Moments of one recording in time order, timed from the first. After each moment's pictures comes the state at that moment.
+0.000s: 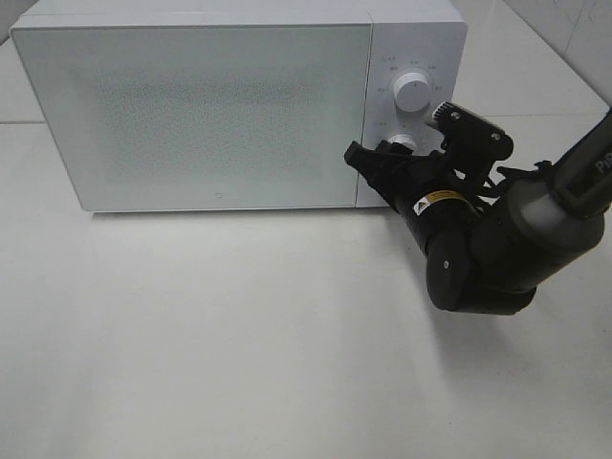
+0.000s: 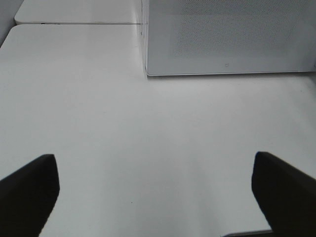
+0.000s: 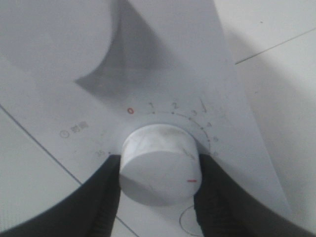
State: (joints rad) left arm 0.03 0.00 -0.52 -0.17 1.09 0.12; right arm 0.58 2.12 -0.77 0.56 -1.19 0.36
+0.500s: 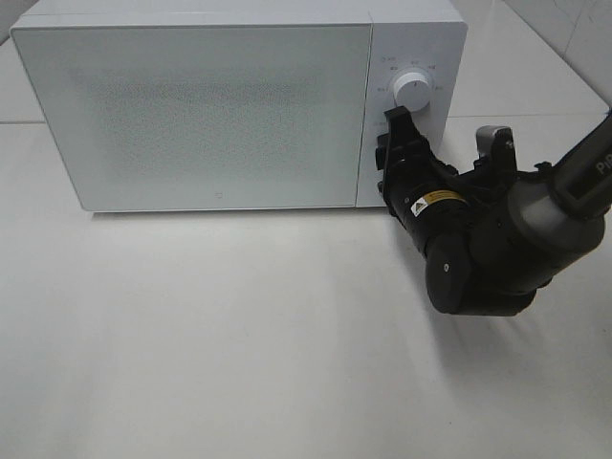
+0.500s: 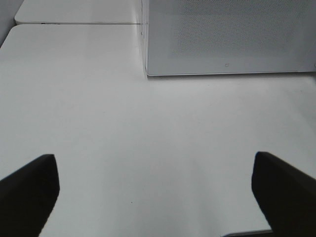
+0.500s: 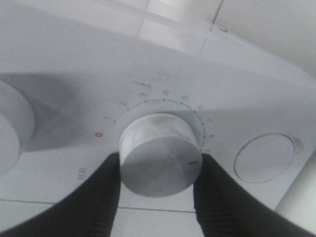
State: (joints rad) left arm 0.03 0.00 -0.52 -0.17 1.09 0.12; right arm 0.58 2.12 -0.76 0.54 -1.21 1.17
